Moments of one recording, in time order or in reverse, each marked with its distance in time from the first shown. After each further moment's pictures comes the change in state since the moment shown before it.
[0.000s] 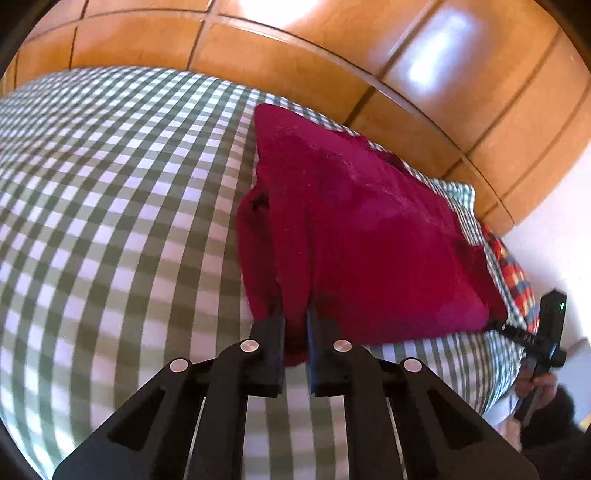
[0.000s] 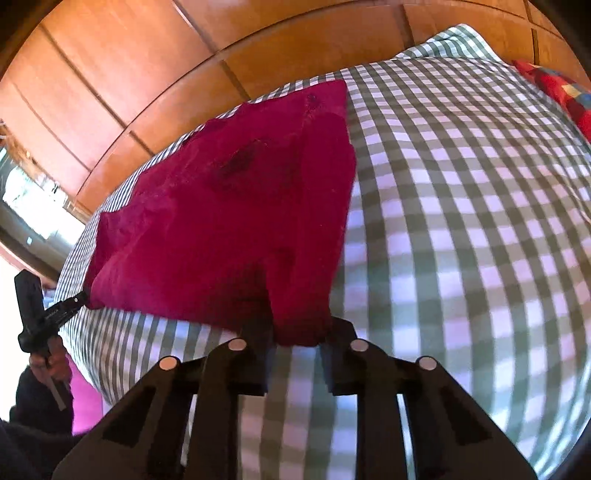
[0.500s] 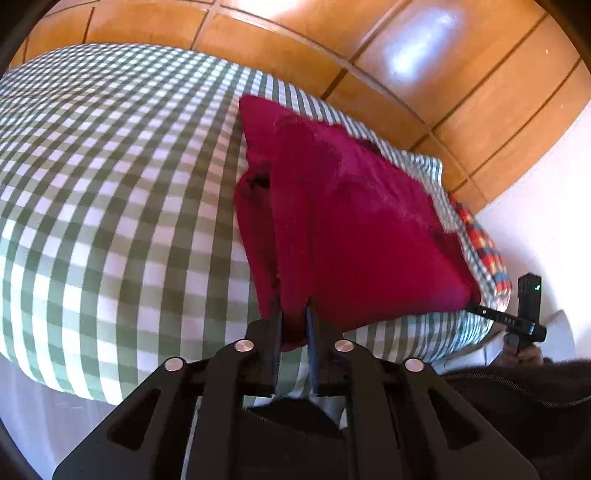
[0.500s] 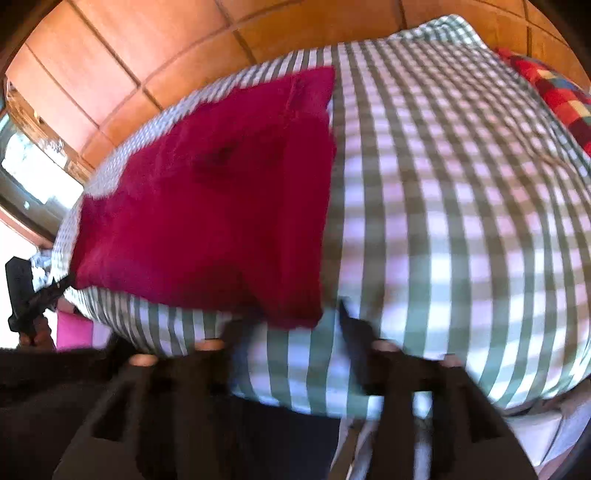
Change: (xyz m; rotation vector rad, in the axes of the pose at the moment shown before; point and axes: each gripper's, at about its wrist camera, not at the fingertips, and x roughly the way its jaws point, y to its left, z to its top) left arm -0.072 -0.002 -0.089 -0.039 0.029 -0.091; right arm -0.065 -0.017 -0.069 -0.051 0.073 -0.030
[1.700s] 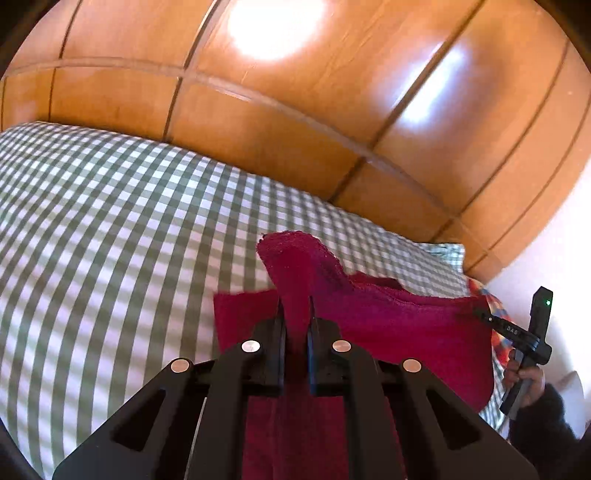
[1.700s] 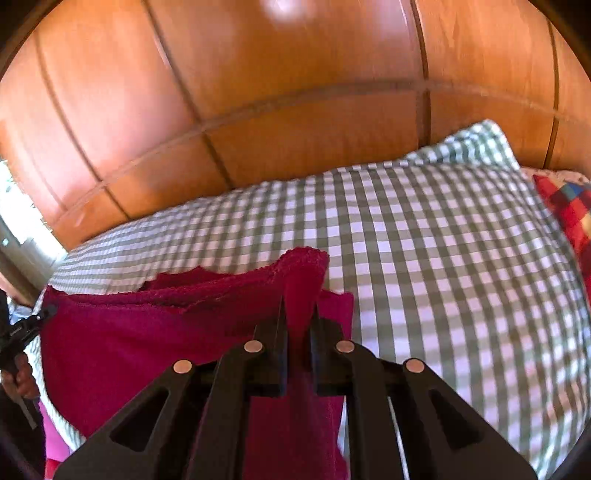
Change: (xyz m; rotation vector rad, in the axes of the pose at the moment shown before) left arm 0.085 0.002 0.213 0.020 -0.161 0.066; right arm 0.085 0.027 0.246 -0.001 -0.226 -0.112
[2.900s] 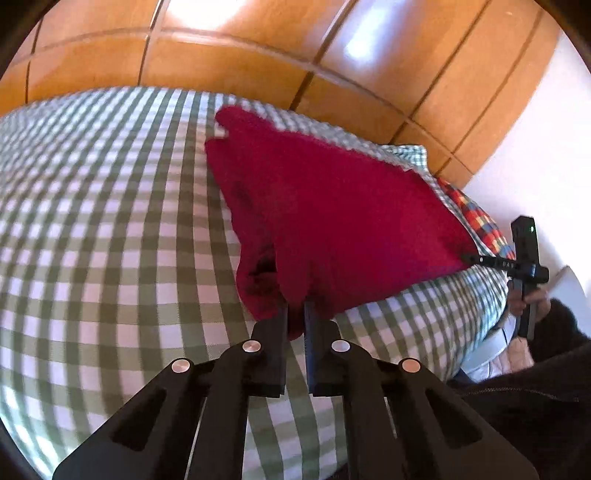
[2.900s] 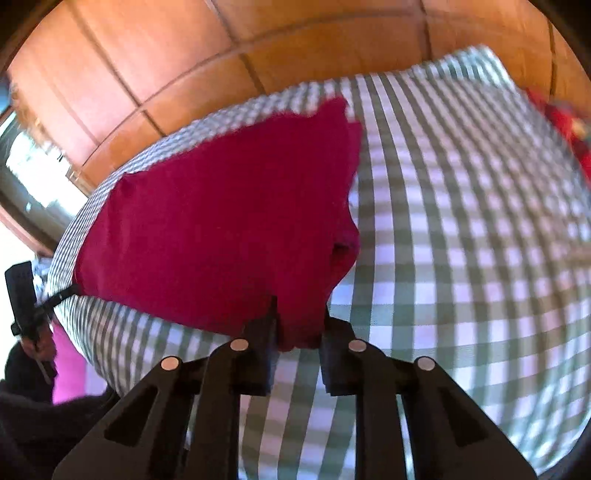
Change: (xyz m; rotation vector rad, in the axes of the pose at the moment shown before) left arm -0.084 0.002 -0.137 0.225 0.160 -0.137; right arm -0.082 -0.004 -0.141 -0.069 0.162 0.116
